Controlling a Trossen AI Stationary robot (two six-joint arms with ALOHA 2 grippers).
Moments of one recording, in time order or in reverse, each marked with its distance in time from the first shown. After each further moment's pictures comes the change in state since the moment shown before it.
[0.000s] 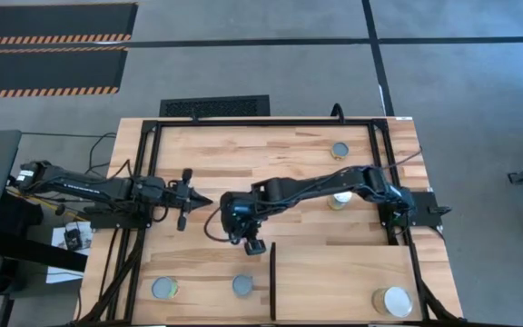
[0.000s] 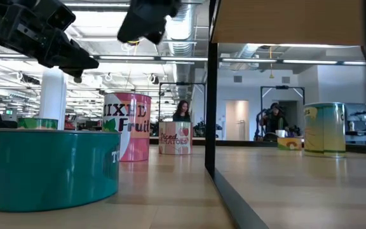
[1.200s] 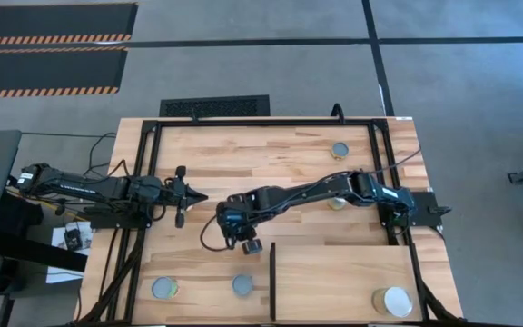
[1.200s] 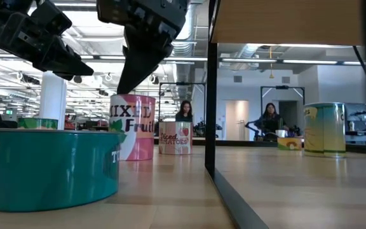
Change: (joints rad) left arm 0.000 -0.109 0.000 -0.163 -0.091 -0.038; right arm -0.006 0.113 0.002 -0.020 0.183 -0.108
